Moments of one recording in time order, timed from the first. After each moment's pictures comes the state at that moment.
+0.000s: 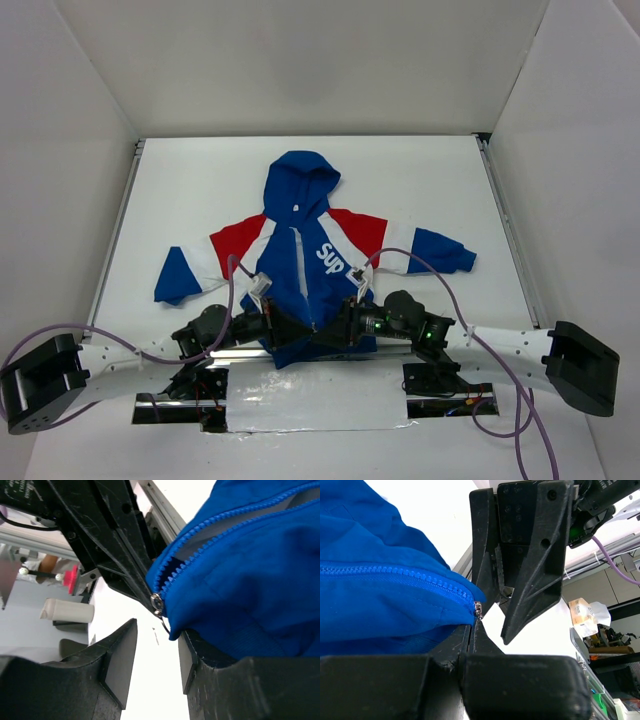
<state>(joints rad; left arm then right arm) -1.01 0.89 0.05 0.81 0.22 -0.82 1.06 0.91 0.17 0.56 -0.29 0.96</state>
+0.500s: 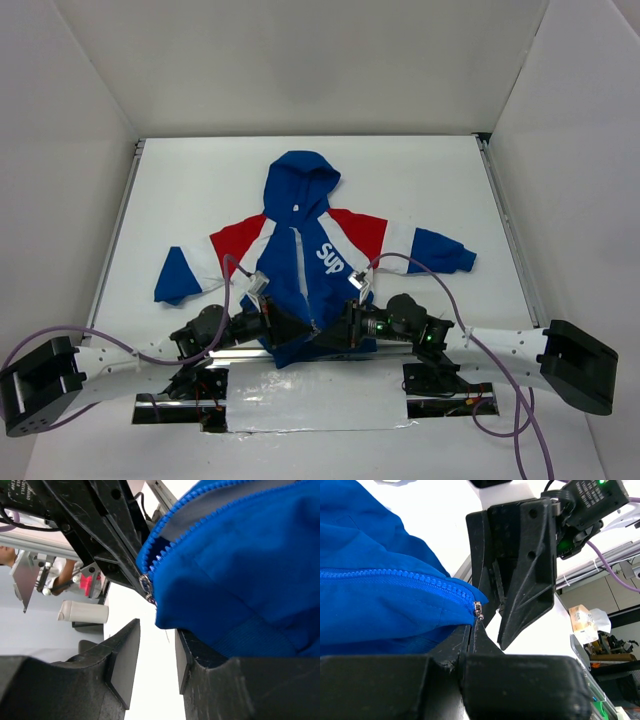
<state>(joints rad) -1.01 0.87 0.04 0.80 0.19 -0.82 1.06 0.93 0.13 0.65 -0.30 1.05</state>
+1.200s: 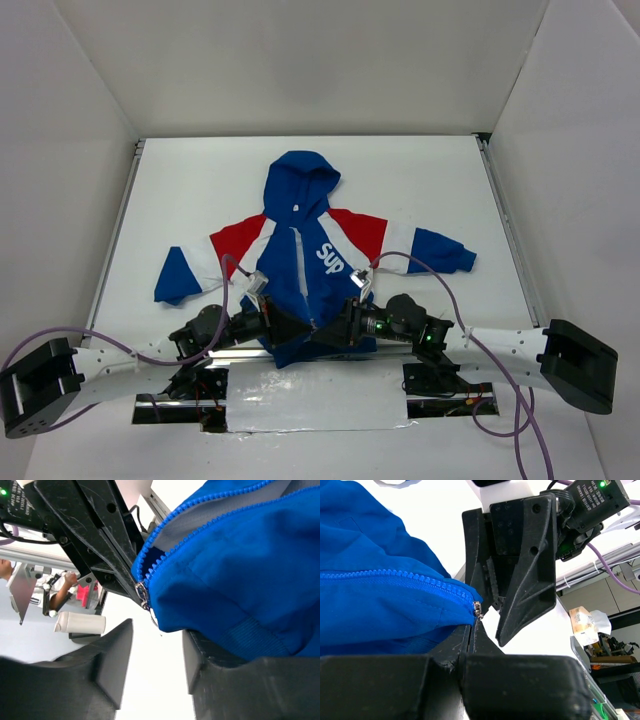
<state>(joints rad) -1.01 0.85 0.04 0.79 0.18 -0.82 1.07 0.94 0.12 0.65 -0.24 1.06</state>
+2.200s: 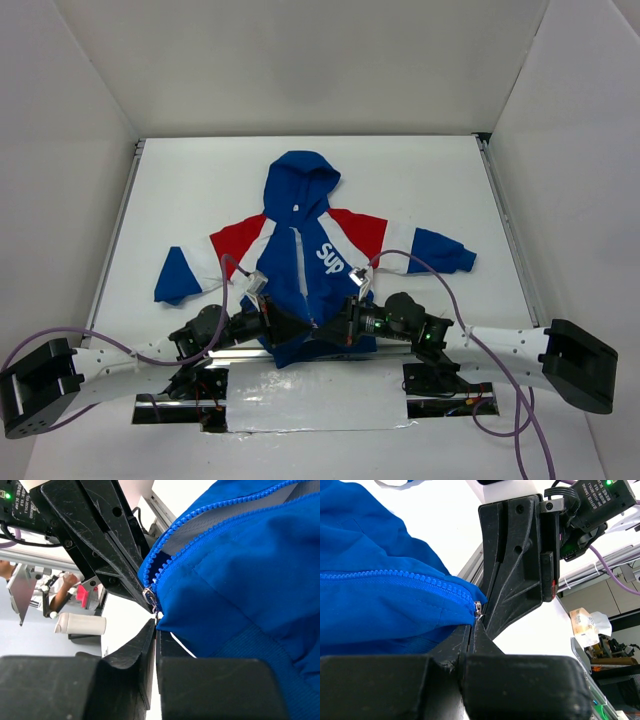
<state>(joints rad) -1.01 0.85 0.04 0.79 0.18 -0.82 1.08 0.94 0.15 0.63 -0.24 1.06</state>
